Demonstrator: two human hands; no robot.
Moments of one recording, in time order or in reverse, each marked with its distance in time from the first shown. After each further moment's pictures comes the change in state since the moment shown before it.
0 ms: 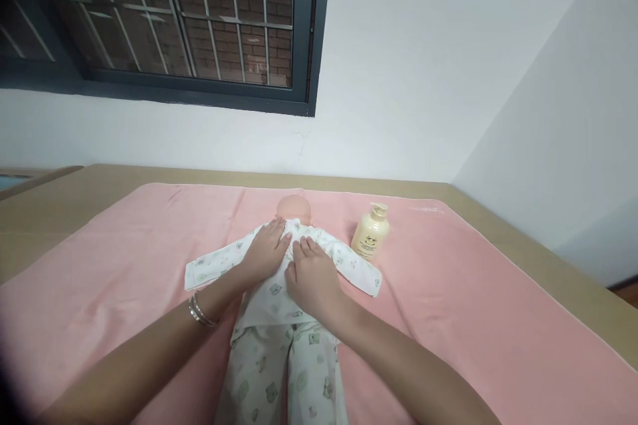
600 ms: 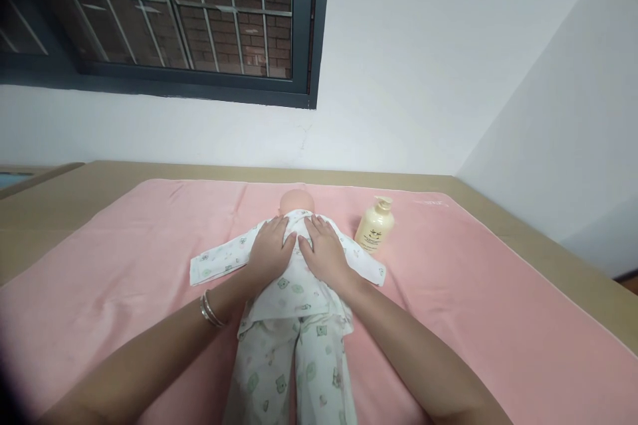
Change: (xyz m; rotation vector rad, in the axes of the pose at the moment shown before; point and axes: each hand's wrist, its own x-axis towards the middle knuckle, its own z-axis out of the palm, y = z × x) left_hand -0.010 0.007 0.010 0.011 0.179 0.021; right_hand 0.028 0.042 0.022 0.156 0.104 -0.003
